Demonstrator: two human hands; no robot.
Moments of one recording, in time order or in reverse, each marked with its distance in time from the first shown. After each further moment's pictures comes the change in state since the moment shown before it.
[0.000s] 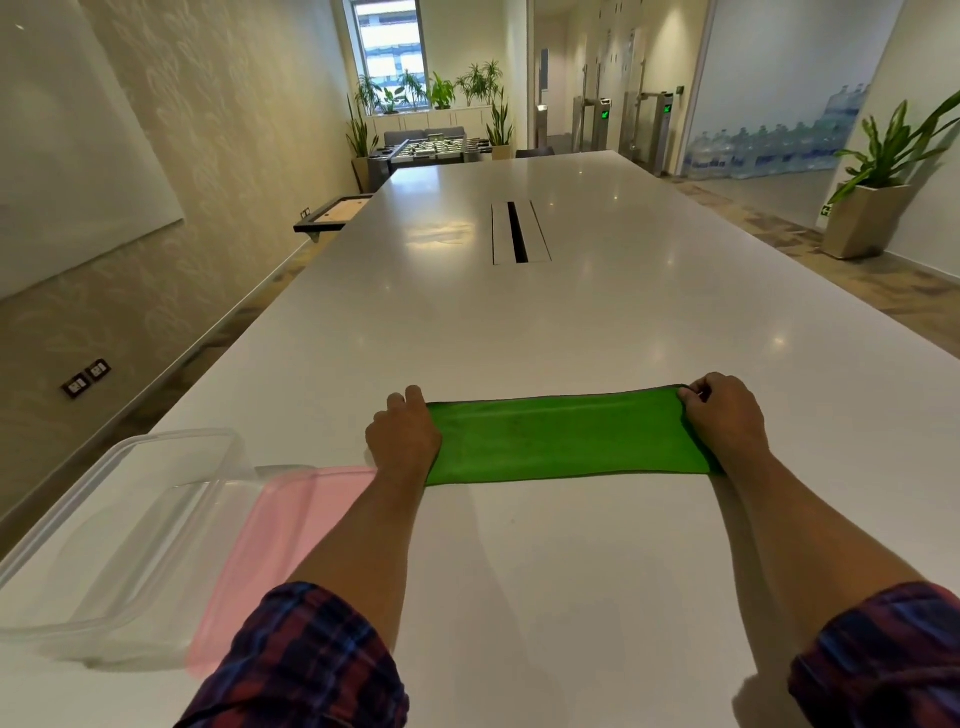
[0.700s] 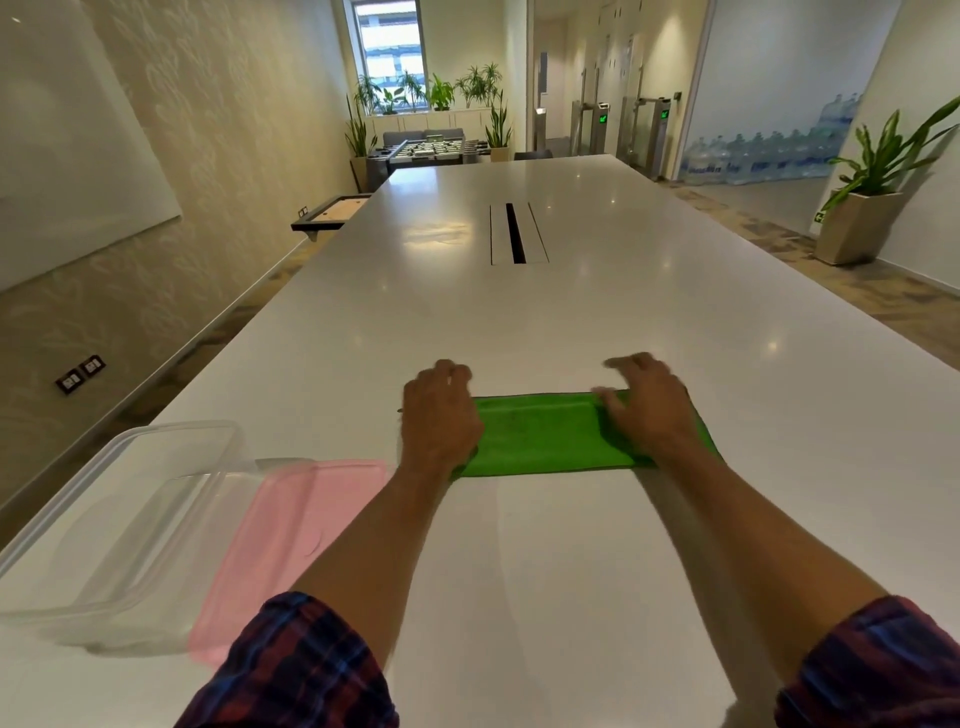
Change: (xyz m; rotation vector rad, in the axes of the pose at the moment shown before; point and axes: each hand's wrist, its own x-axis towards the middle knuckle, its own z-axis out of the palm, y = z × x) left_hand -0.021 0.036 -0.024 -0.173 0.277 0.381; right_hand -0.040 -0.076 0.010 -0.193 -0.047 -0.431
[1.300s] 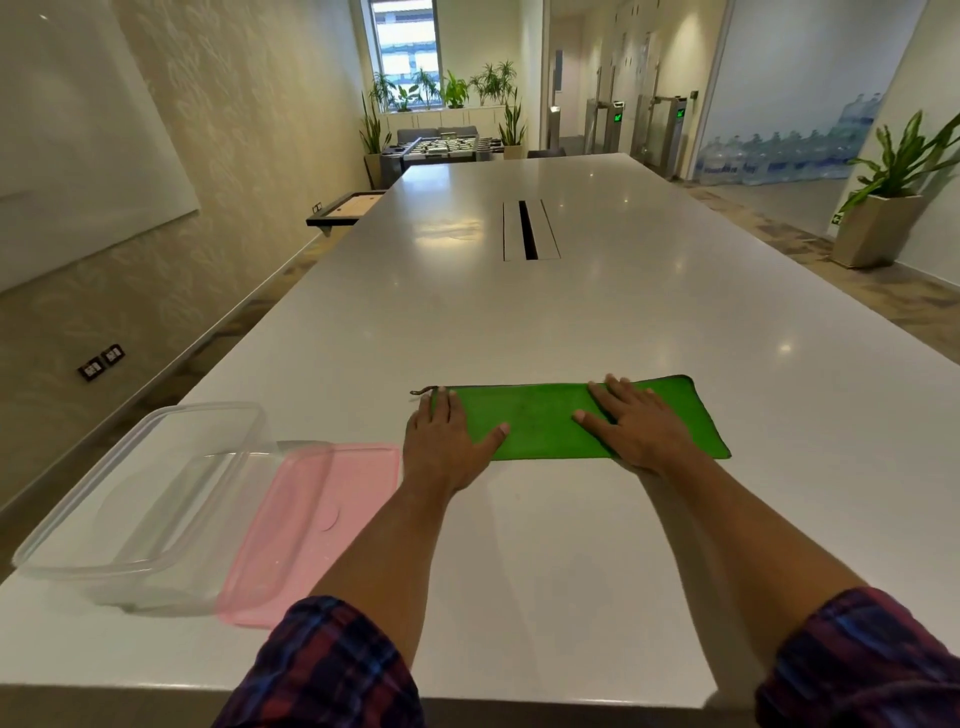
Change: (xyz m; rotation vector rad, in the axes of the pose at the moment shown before) left_hand -0.044 -0.020 0.027 0.071 -0.348 -0.200; right_hand -0.023 -0.001 0.023 -0.122 -0.434 -0.069
